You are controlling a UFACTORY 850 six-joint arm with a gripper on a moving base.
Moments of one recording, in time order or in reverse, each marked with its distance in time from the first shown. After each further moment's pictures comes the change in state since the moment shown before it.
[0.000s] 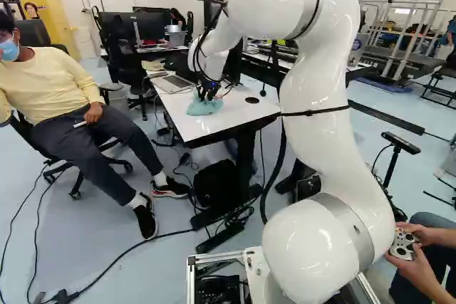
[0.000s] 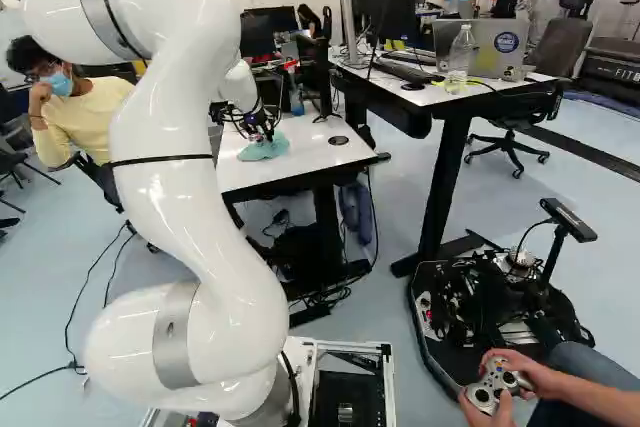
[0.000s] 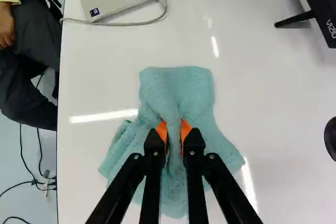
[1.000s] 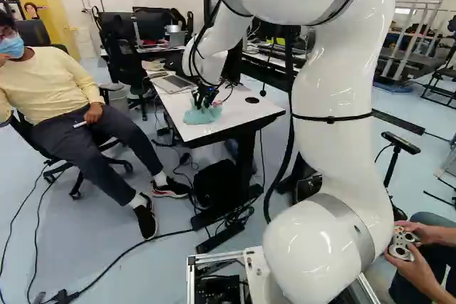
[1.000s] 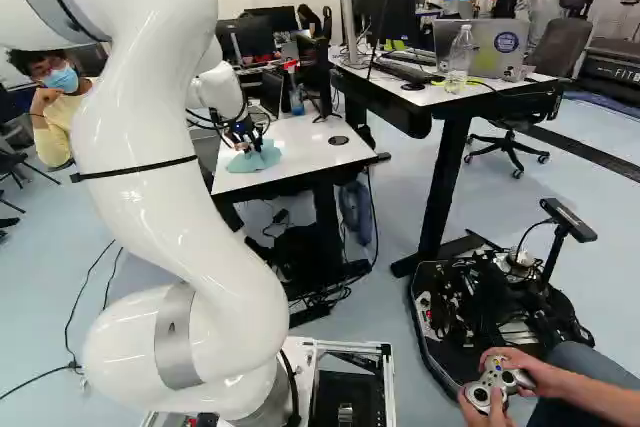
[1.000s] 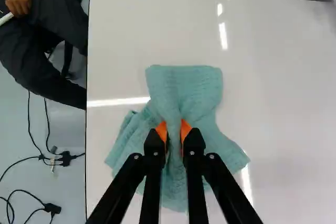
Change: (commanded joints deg) arm 4.0 7.9 10.3 0.0 0.0 0.0
